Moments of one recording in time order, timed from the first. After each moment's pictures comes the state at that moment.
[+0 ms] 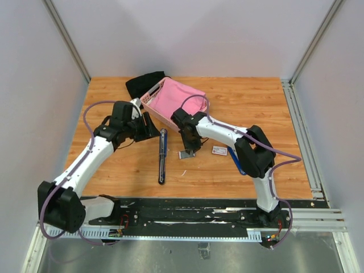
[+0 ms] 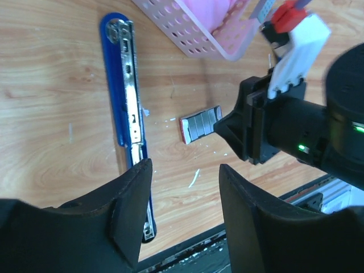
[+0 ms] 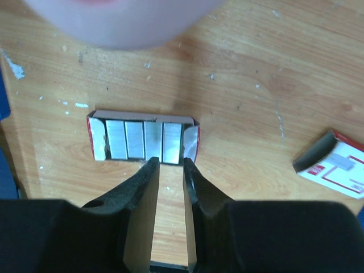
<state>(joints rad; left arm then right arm) -0.28 1.18 0.97 -0.51 0.26 -0.56 0.81 2.07 1.60 -0.87 0.11 0.51</state>
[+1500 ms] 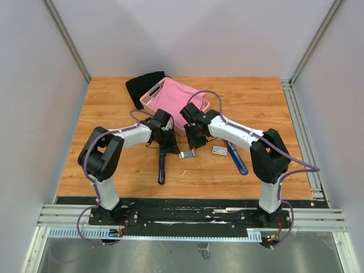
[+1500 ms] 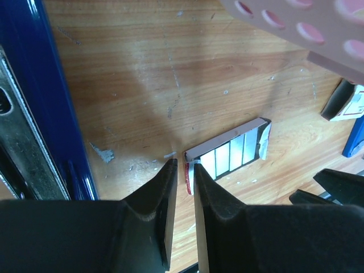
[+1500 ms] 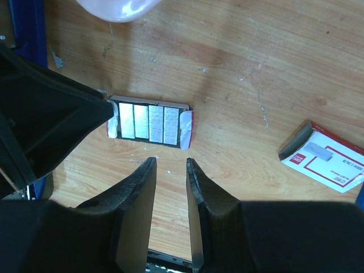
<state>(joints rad) -0.51 1.81 1.06 -0.34 0.29 -0.71 0.75 1.90 1.48 -0.78 0.05 0.48</state>
